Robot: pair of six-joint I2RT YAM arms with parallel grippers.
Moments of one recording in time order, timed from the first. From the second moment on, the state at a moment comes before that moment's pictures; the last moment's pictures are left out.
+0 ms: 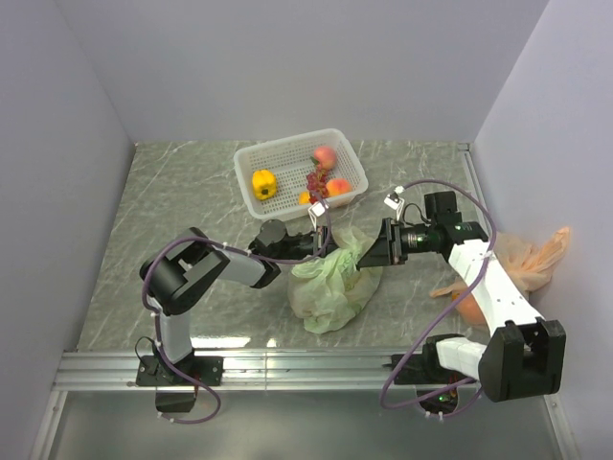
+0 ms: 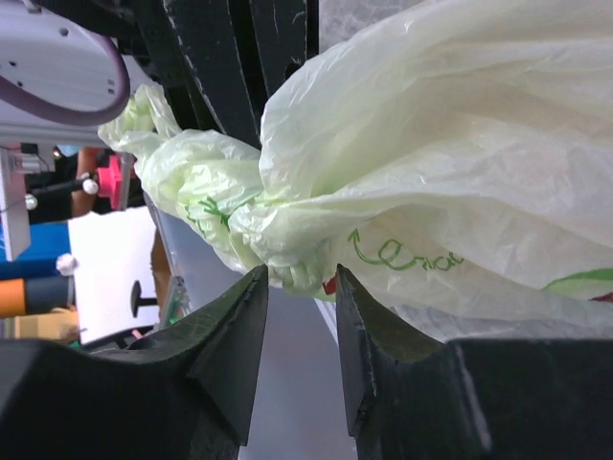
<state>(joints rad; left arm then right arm) -0.79 1.87 0.80 1.28 0.85 -1.20 0.10 1.17 0.89 -0.74 -1.09 0.09</state>
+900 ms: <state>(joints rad) -0.72 1.79 0.76 1.17 0.89 -1.13 0.10 1.19 0.92 -0.77 -1.12 -0.01</state>
